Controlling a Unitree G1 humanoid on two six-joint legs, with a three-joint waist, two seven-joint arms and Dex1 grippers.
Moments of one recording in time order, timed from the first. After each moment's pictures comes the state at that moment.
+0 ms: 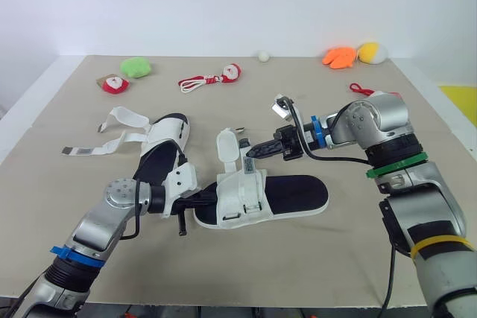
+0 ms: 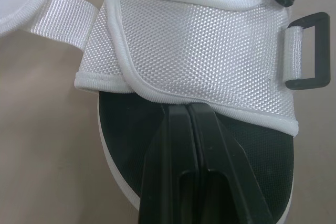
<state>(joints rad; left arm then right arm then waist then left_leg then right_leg) -0.29 0.60 -0.23 -0.17 -0.25 0.35 -1.07 -1.12 -0.56 0.30 0.46 0.70 1.37 0.93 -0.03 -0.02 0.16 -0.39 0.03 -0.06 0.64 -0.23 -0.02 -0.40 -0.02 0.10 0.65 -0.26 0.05</state>
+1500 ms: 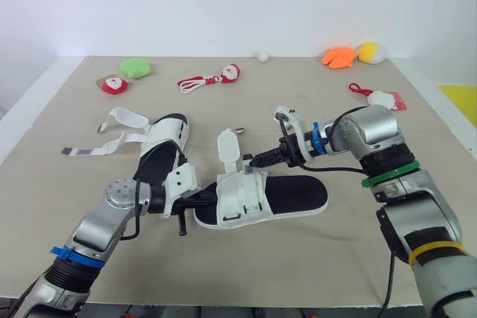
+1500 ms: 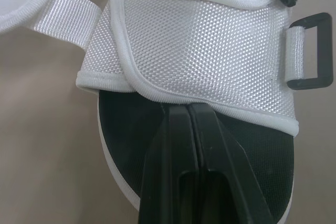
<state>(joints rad) -0.29 0.59 -0.23 -0.17 -0.25 0.35 -1.07 -1.06 -0.57 0.34 0.43 0.48 1.29 1.00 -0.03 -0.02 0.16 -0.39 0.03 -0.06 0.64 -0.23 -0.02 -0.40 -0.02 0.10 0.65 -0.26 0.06</state>
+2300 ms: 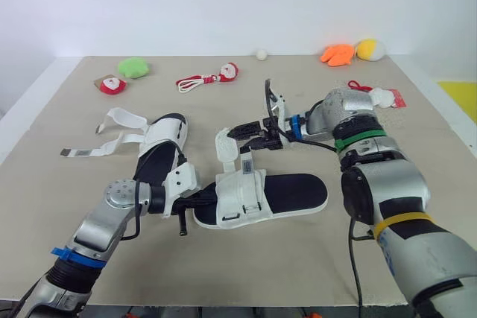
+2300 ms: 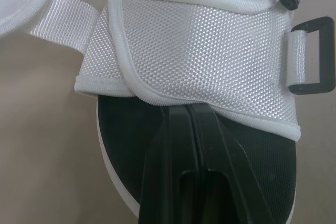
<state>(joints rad) -0.28 0.58 -0.22 -0.17 -0.25 0.35 -1.07 -1.36 -0.28 -0.04 1.12 0.42 1.25 0.82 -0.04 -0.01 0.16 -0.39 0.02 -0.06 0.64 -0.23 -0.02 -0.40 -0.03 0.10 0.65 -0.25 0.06</state>
